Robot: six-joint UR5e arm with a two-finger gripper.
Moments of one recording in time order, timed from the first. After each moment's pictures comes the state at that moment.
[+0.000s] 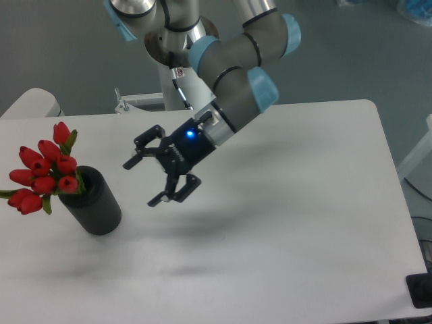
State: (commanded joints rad) arm 2.61 -1.78 -1.92 -0.89 0.45 1.44
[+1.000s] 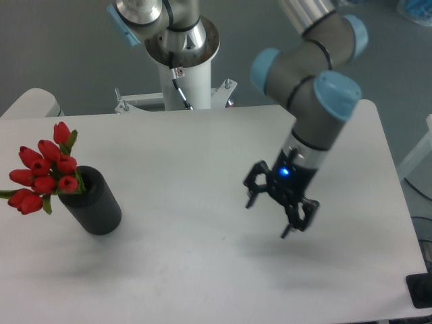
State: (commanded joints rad) arm 2.63 -2.08 -1.42 -1.09 1.26 1.48
